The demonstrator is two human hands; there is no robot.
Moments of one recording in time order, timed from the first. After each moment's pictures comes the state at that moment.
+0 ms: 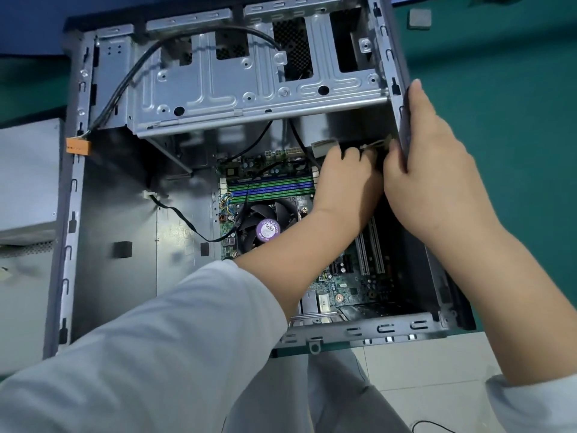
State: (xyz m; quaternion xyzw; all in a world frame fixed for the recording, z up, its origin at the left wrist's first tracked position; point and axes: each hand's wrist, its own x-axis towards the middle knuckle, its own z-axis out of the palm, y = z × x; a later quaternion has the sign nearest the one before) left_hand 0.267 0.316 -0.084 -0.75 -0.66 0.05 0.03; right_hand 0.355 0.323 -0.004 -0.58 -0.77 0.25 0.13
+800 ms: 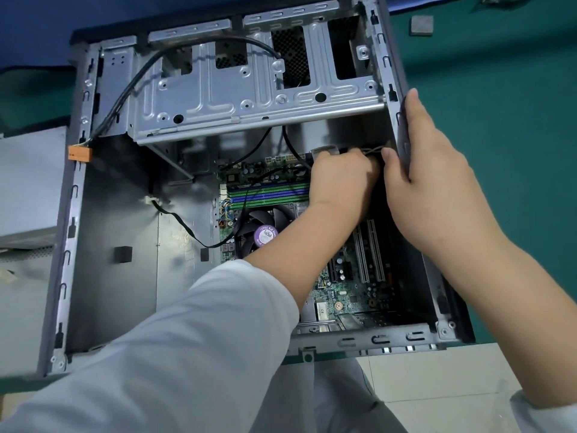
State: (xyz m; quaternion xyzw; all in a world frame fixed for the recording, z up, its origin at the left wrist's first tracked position) left_hand 0.262 0.330 -0.083 -0.72 -0.70 0.03 0.02; right_hand 0.361 0.322 -0.005 -0.56 -0.76 0.29 0.14
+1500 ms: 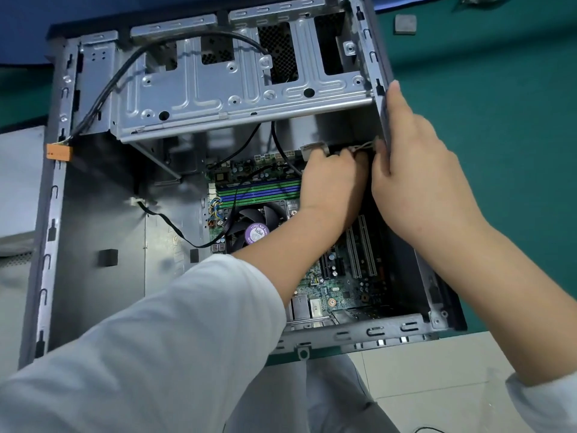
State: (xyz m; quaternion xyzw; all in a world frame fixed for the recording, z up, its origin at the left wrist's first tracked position) left_hand 0.263 0.326 -0.097 -0.73 -0.68 0.00 0.02; right_hand 0.357 0.322 -0.004 -0.57 -0.78 0.23 0.10
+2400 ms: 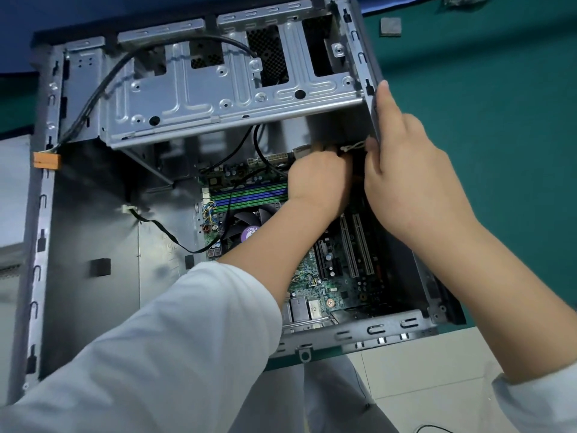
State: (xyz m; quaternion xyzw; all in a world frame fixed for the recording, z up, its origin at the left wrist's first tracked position) left_hand 0.250 0.331 -0.091 -0.70 -0.71 -0.01 -0.07; right_hand 0.353 0.320 -0.004 -0.58 -0.78 0.21 0.09
